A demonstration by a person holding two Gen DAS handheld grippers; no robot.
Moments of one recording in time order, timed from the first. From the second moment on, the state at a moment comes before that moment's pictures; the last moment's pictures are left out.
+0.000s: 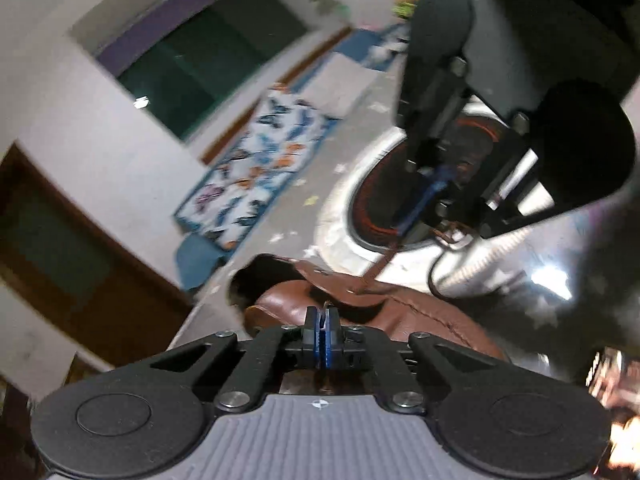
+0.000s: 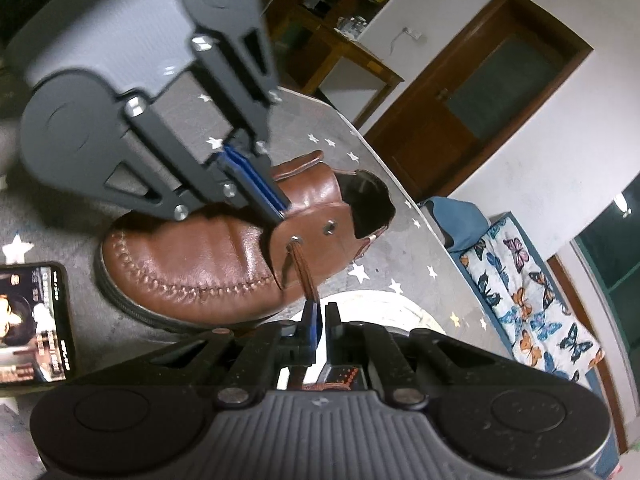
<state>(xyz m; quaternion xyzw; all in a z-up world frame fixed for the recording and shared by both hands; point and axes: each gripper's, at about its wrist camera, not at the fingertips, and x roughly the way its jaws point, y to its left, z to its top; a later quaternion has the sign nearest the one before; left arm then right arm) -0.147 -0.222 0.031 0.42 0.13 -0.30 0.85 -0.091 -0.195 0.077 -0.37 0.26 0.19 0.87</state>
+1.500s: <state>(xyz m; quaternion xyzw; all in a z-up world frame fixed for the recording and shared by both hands) -0.146 -0.110 0.130 0.30 -0.01 0.02 0.95 -0.088 -0.224 0.077 -0.24 0.32 0.16 0.90</state>
